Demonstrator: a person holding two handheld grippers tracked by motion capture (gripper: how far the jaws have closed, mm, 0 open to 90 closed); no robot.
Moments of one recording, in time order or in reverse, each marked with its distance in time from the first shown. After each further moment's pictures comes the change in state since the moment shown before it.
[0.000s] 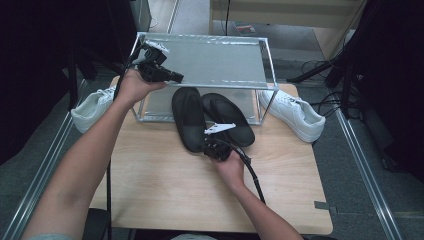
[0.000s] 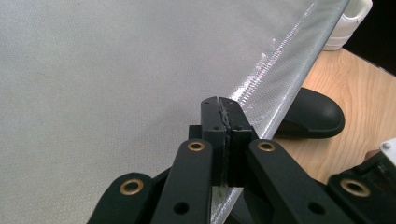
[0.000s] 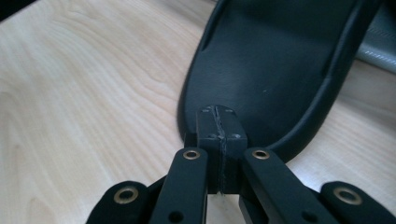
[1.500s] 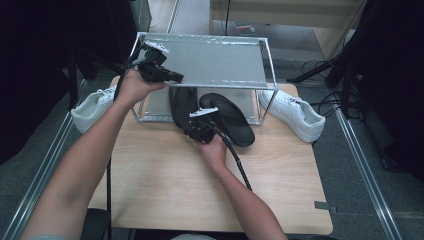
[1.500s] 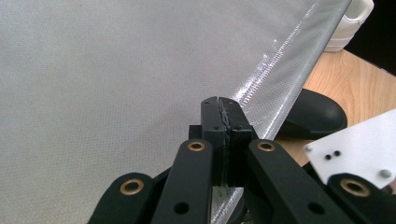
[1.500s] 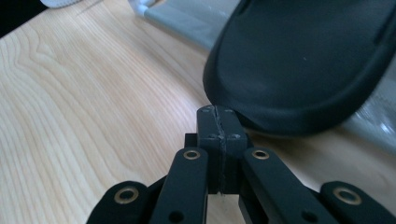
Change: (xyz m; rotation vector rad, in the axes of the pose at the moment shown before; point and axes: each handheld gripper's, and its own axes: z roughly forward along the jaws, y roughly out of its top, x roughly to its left) left arm 0.000 -0.001 0.001 -0.012 0.004 -0.003; right arm -0.011 0.050 0.062 -0.007 -0.012 0.022
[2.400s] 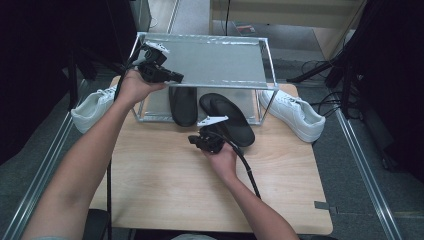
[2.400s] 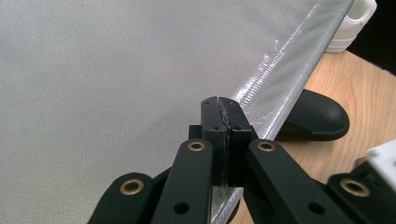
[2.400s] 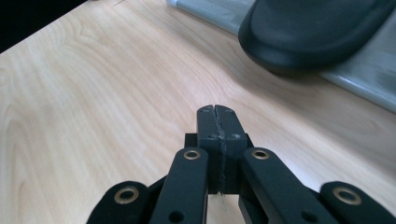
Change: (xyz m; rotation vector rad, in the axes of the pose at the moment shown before) left arm -0.002 0.000 0.000 -0.001 0.013 -0.004; right arm 0.011 -0.027 -0.050 -0.019 0.049 -0.032
